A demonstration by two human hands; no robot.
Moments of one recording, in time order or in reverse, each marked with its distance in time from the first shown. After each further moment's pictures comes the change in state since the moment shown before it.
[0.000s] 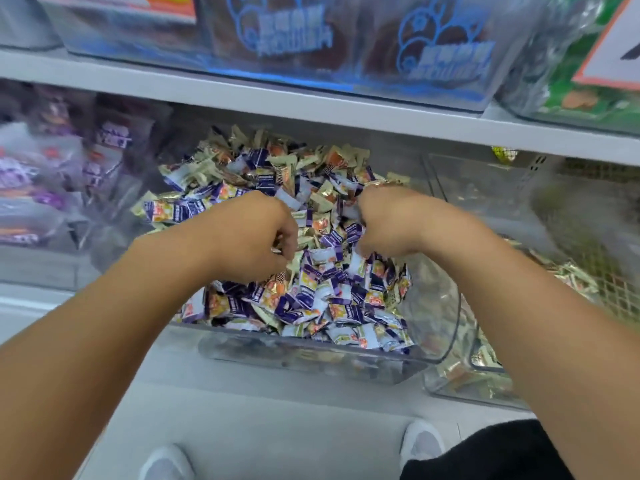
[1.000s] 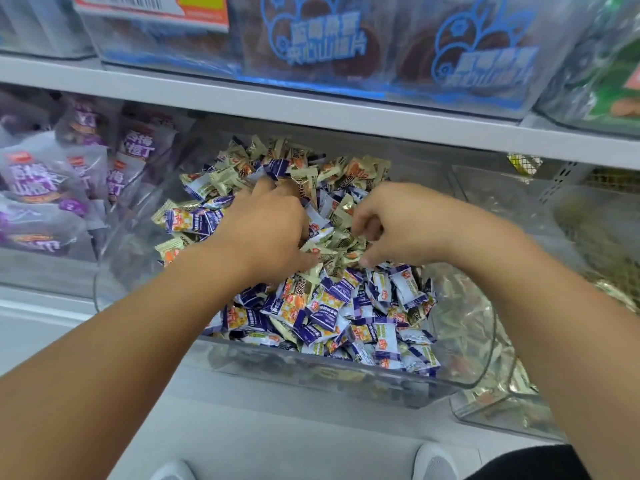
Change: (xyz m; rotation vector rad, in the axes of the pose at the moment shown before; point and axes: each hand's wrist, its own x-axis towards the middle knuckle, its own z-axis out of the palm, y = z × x) left_hand 0.013 0.004 0.006 0.256 0.179 -0.171; right_hand 0.003 -0.006 -0.006 0.135 0.140 -0.147
